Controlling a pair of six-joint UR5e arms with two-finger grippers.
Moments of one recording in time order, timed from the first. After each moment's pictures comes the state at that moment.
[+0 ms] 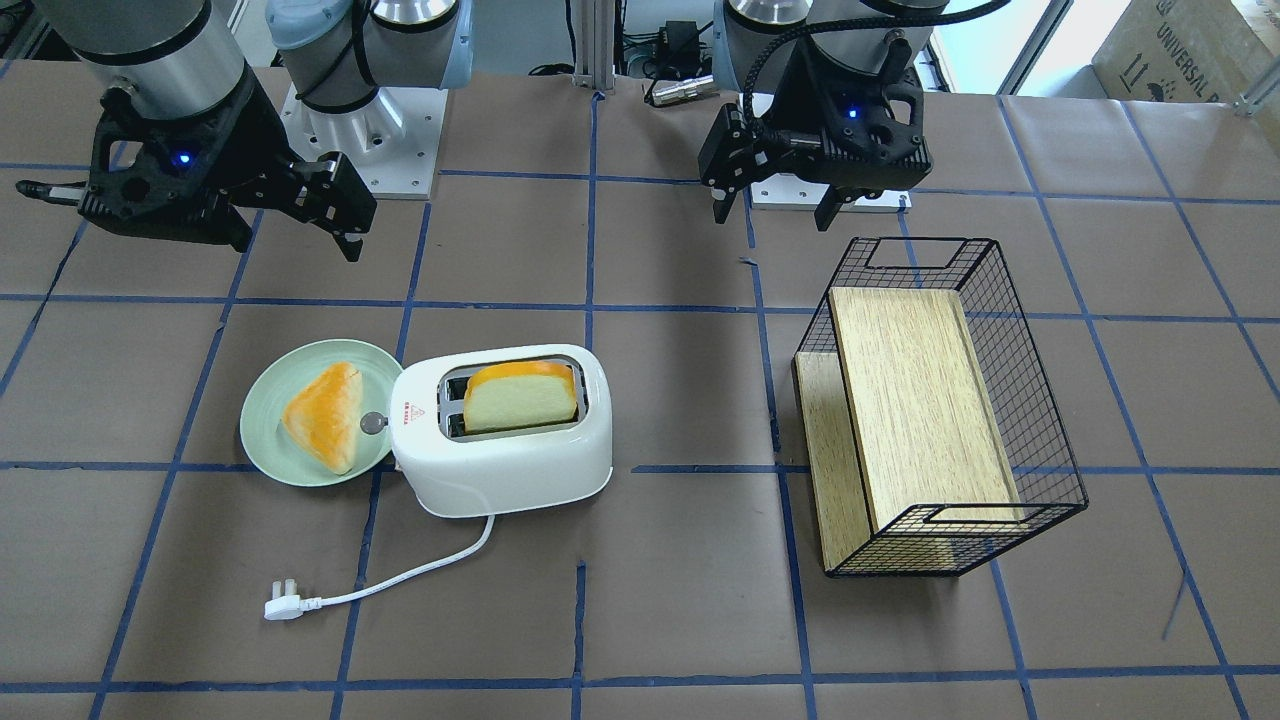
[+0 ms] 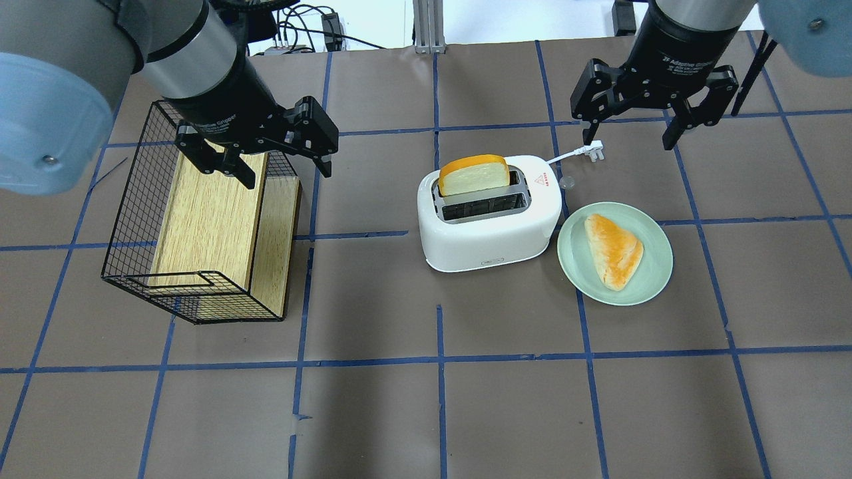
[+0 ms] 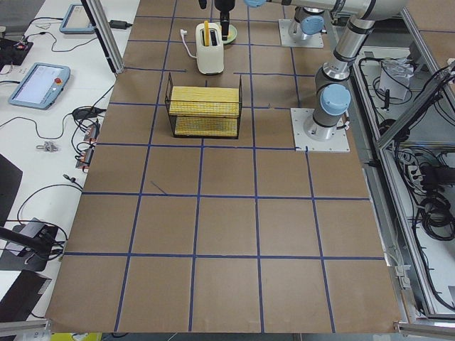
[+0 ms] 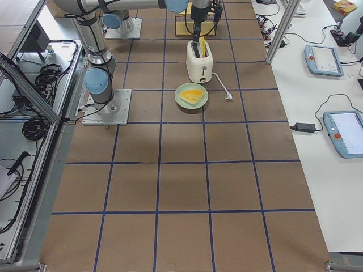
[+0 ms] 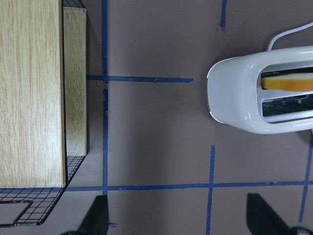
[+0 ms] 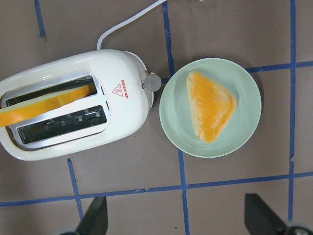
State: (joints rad) left arm -1.68 -1.54 -1.56 -1.59 1.45 -0.16; right arm 1.57 -1.52 1.46 -1.47 -1.53 0.11
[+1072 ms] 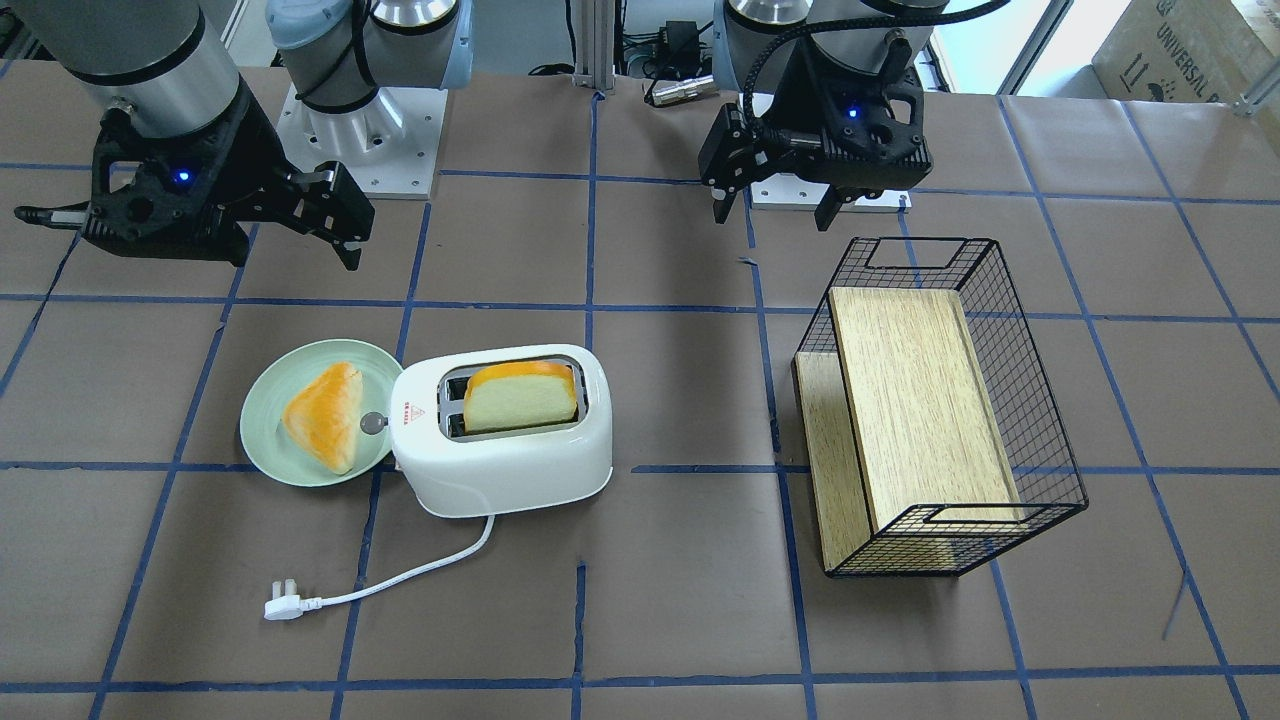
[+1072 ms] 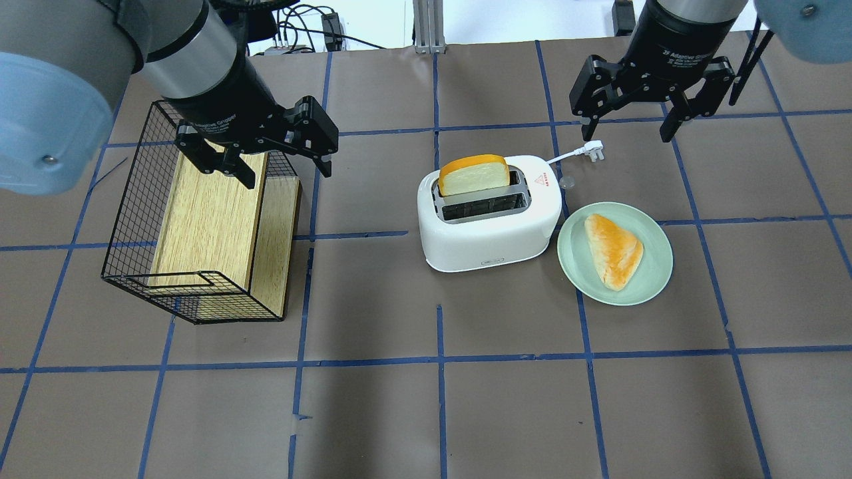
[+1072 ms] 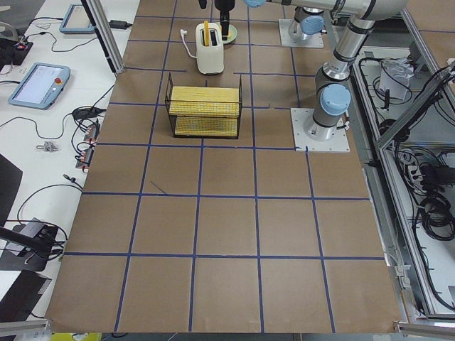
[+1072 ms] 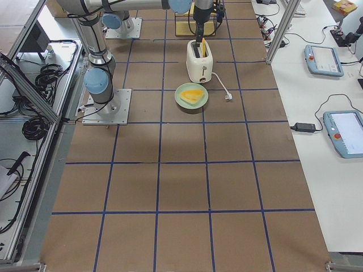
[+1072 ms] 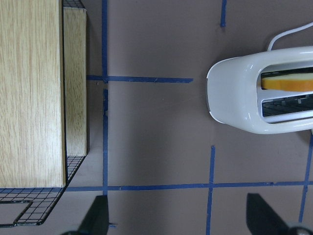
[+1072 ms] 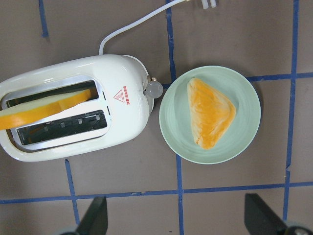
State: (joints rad) left arm -1.68 -1.54 -1.56 -1.59 1.45 -0.16; right arm 1.57 -1.50 1.45 -1.46 -1.53 0.02
